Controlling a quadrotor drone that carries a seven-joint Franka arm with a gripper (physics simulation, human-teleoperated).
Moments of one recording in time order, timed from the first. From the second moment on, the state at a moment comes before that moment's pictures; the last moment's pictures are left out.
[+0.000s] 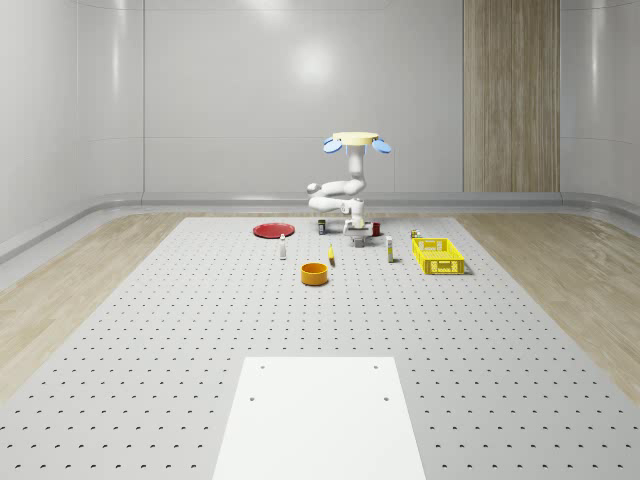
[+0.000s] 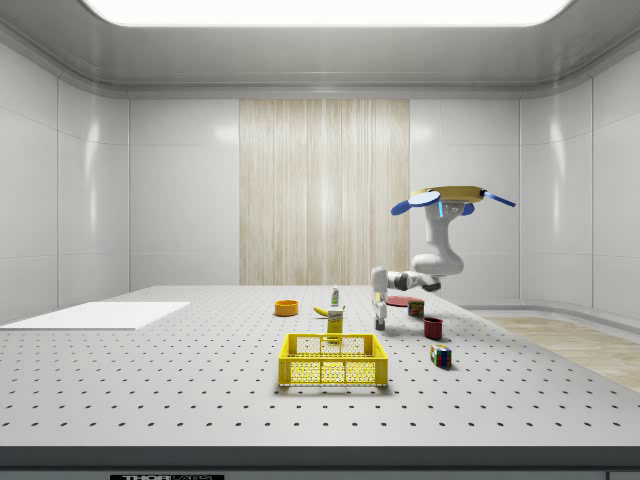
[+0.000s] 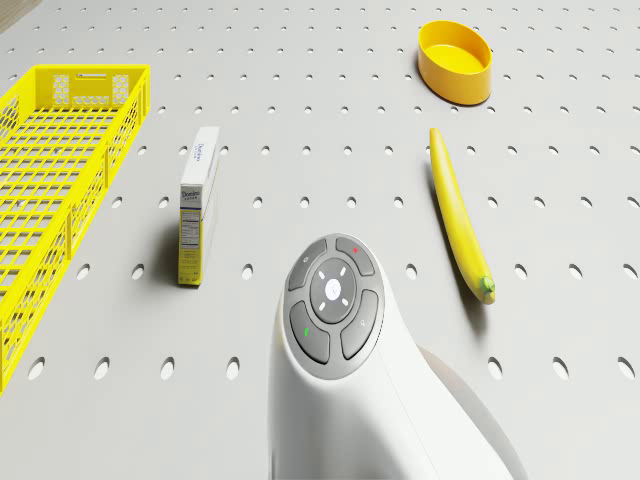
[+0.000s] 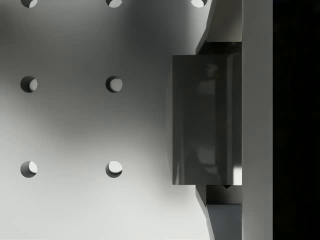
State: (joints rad) arm -1.09 -1.36 1.19 -2.85 -2.00 1.47 1.60
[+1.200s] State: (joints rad) arm -1.11 -1.40 1.35 -2.88 -1.83 1.46 1.63
